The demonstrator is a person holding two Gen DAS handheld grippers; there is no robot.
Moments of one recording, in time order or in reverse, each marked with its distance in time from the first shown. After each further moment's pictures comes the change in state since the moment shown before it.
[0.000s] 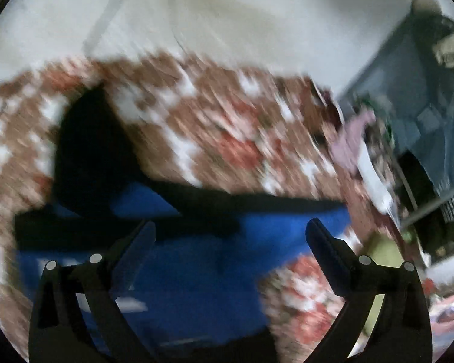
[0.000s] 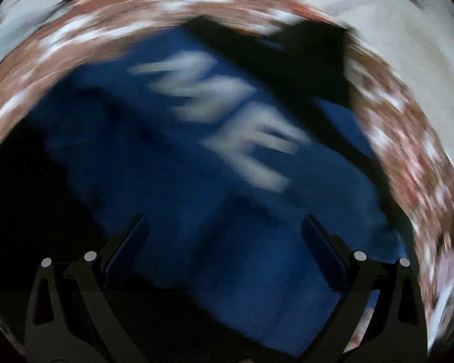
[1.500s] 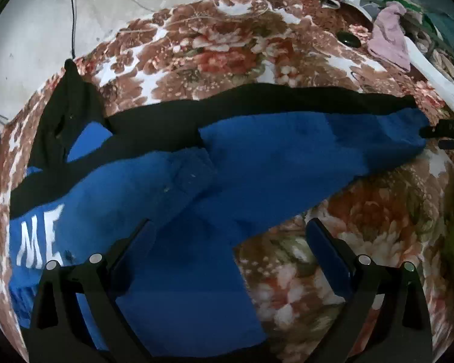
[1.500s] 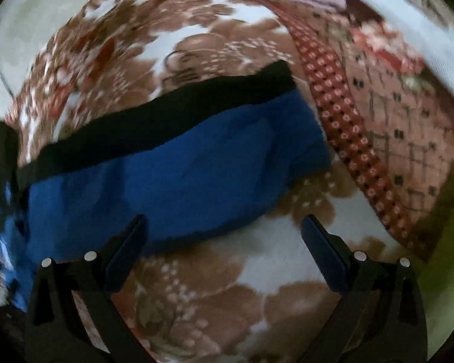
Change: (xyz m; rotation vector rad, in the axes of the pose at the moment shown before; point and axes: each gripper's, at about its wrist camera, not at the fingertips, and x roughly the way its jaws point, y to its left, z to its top) left arm 0.208 -0.174 -0.190 0.237 0.129 0.391; right arm 0.027 -0.518 -0.375 1.114 0.138 0.052
